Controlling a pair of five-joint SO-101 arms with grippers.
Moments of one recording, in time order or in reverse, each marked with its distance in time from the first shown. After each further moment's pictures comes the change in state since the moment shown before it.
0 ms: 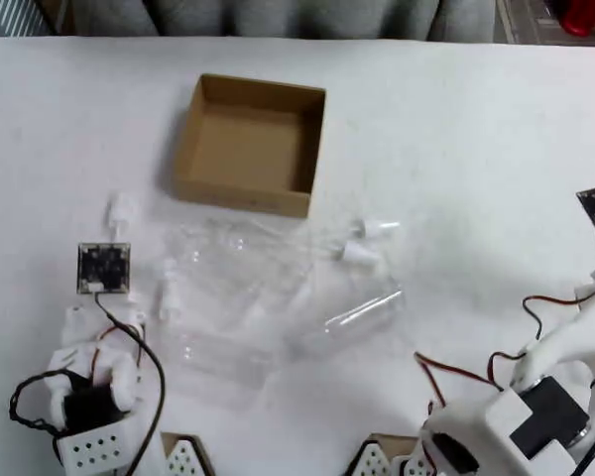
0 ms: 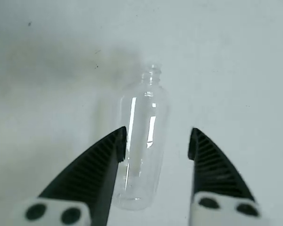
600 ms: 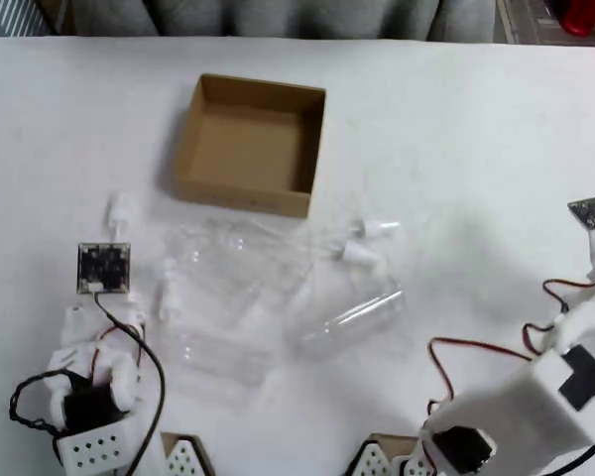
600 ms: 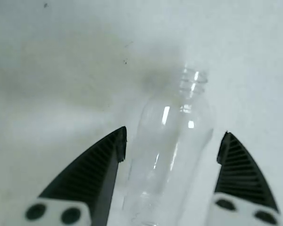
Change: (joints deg) left arm 0.1 0.0 0.0 -0.2 0.0; right arm 0.0 19.1 -13.7 8.4 0.8
